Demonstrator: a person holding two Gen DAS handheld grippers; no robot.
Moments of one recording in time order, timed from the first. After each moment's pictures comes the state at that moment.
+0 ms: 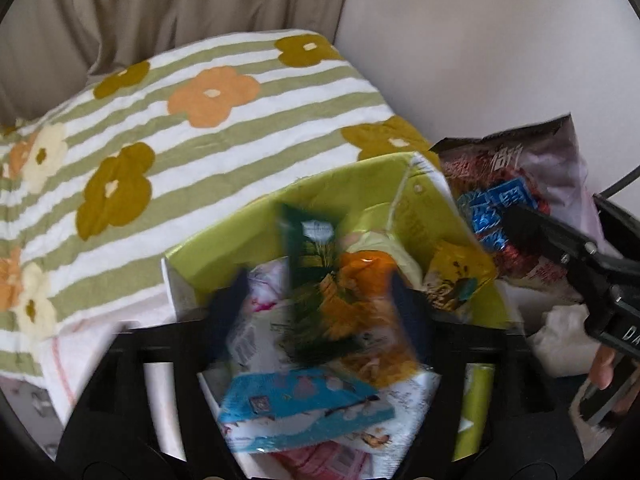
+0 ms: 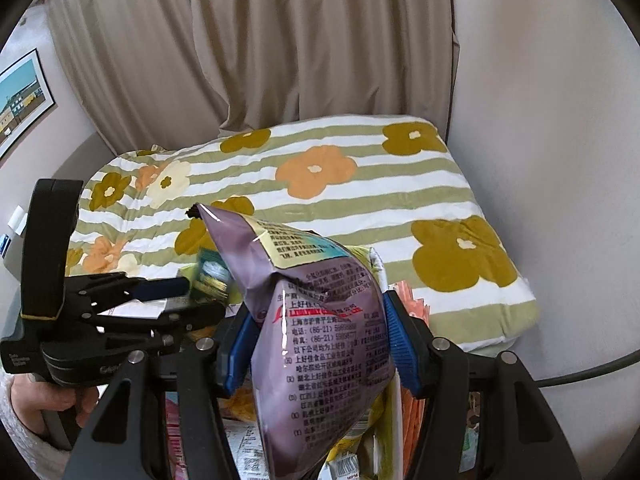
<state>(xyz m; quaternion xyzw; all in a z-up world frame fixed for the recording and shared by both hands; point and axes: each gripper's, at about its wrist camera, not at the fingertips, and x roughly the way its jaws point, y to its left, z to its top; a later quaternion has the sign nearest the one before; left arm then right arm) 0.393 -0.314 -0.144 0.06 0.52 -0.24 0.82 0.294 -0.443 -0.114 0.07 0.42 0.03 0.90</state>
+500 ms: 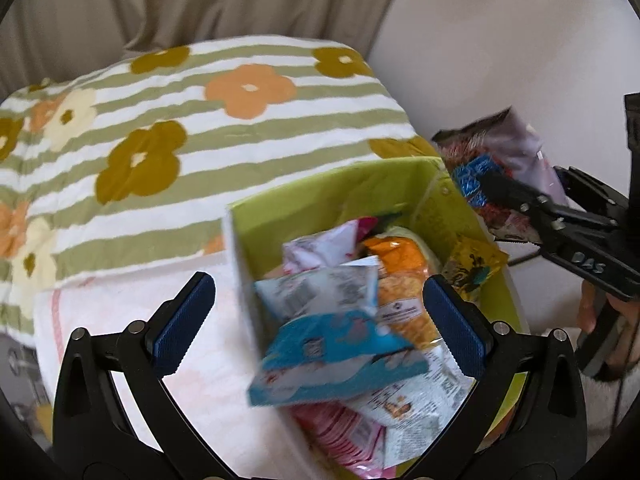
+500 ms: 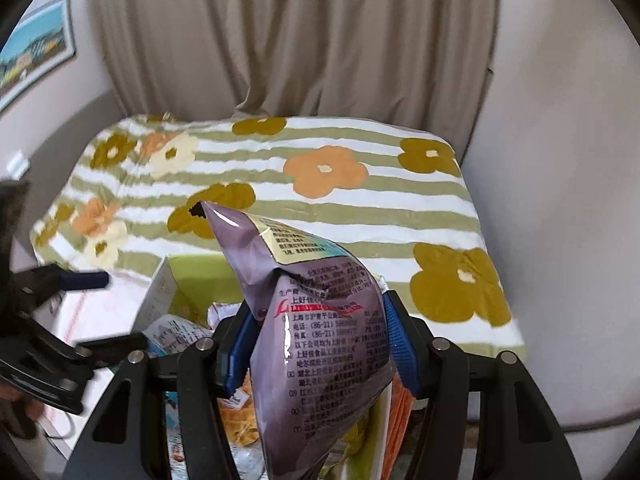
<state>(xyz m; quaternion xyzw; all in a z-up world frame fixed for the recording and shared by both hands) 0.367 -0.240 -0.140 -0.01 0.51 -0.20 0.84 0.323 -0.419 -0.123 -0.05 0.43 0.07 0.90</state>
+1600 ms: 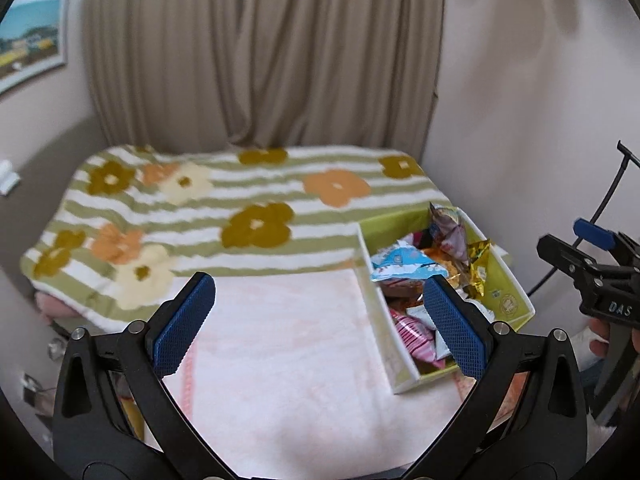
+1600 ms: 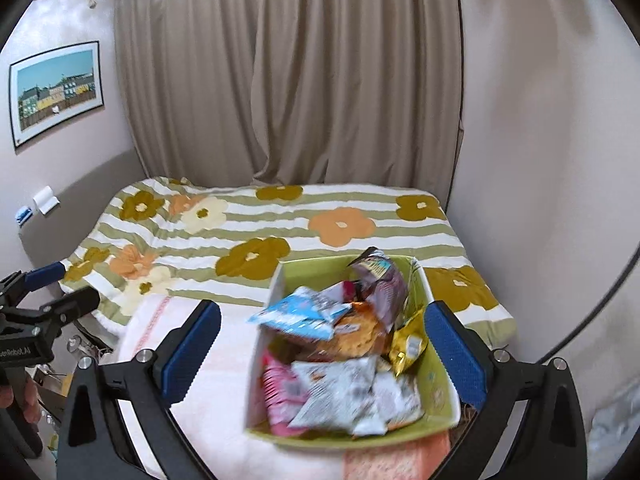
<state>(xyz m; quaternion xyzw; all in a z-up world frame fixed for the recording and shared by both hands) 0.119 -0.090 -0.015 0.00 0.31 -0.08 0.95 0.086 -0.317 -0.031 0.01 0.28 0.03 0.96</state>
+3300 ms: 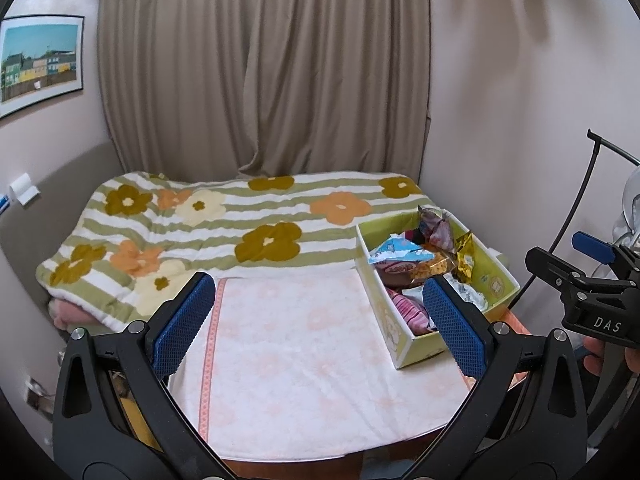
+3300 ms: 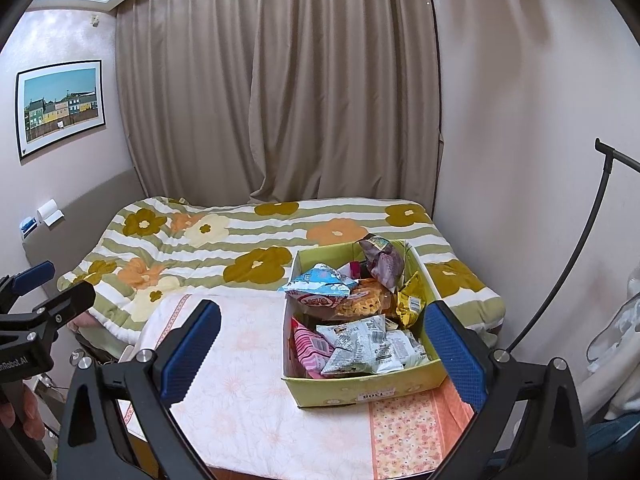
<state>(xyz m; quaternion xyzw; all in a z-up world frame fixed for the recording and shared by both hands) 0.022 -0.077 -0.015 0.02 0.25 -0.08 0.96 -0.004 -0.275 -0.037 0.01 0.25 -0.01 0.97</state>
